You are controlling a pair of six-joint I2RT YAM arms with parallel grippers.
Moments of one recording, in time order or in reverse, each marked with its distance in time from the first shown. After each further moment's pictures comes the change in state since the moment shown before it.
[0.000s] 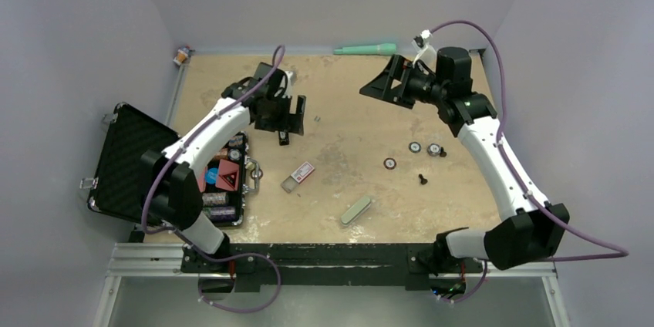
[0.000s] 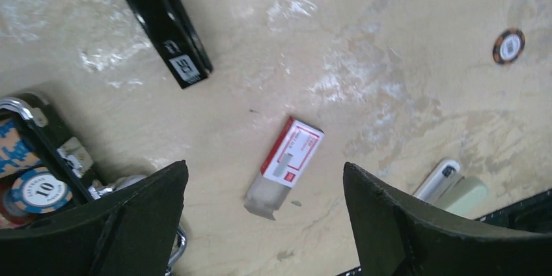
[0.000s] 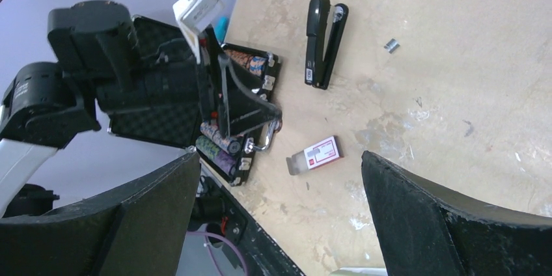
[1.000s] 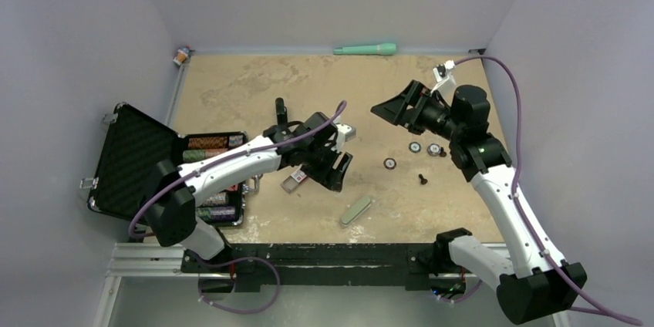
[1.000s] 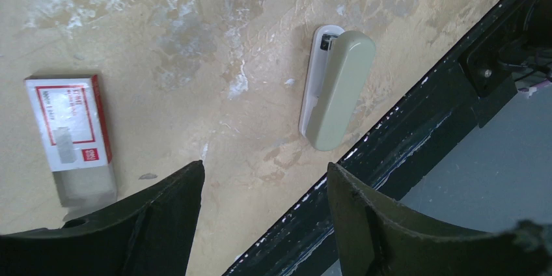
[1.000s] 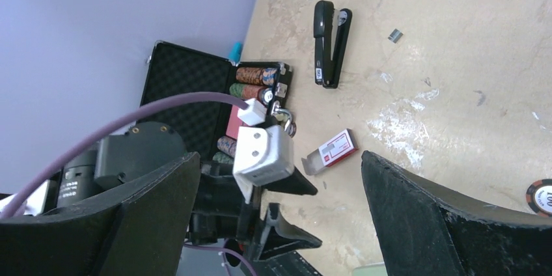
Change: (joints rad) left arm -0.465 -0.109 -0.209 0.100 0.119 -0.018; right arm 0.000 -0.337 -0.320 0.127 0.095 0.155
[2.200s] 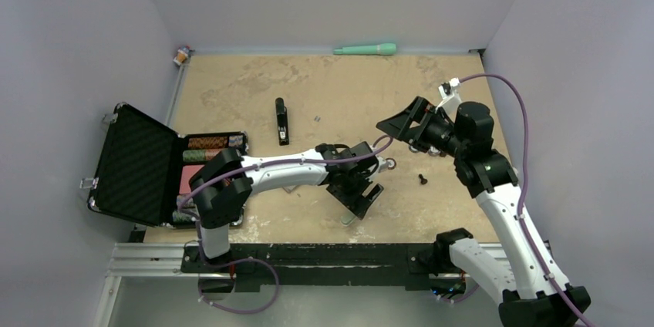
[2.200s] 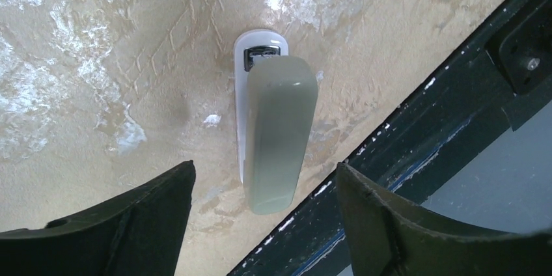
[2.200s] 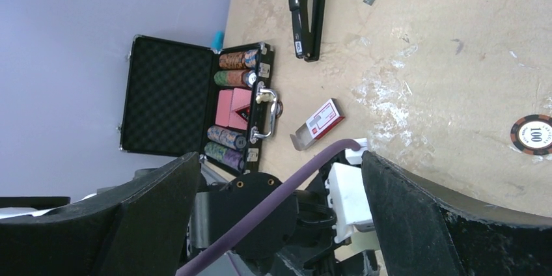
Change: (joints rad) left arm -0.234 0.313 0.114 0.041 -0.031 -0.063; right arm 0.000 -0.138 -0.087 -0.124 0.053 0.029
